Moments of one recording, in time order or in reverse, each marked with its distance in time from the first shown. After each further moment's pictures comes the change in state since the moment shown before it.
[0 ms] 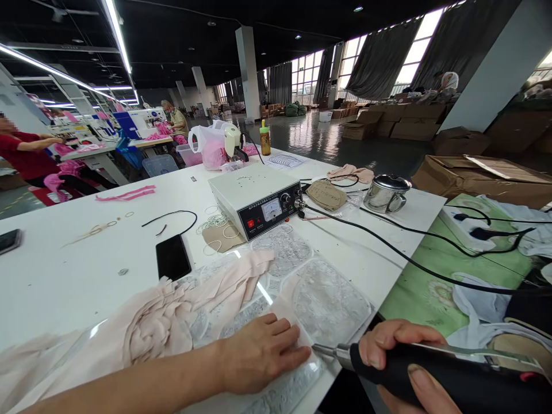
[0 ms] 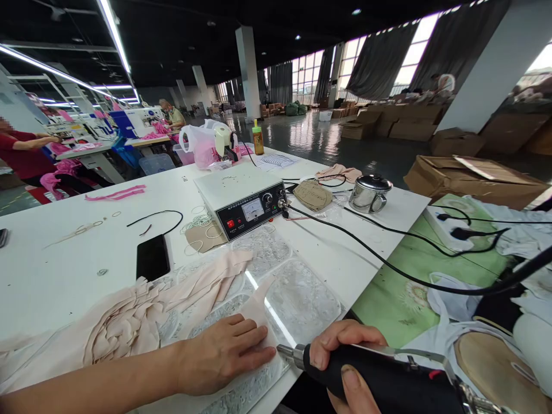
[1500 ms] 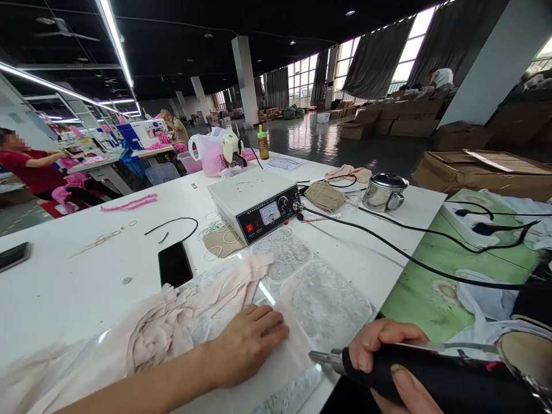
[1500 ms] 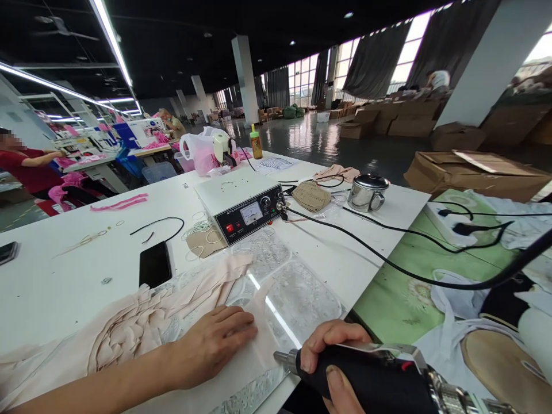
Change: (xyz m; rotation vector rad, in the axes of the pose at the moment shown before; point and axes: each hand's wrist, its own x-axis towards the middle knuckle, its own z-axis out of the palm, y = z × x) left_hand -0.019 -0.009 0.001 -0.065 0.150 -0.209; right_hand -0.003 0.006 0.000 -0.011 -0.067 0.050
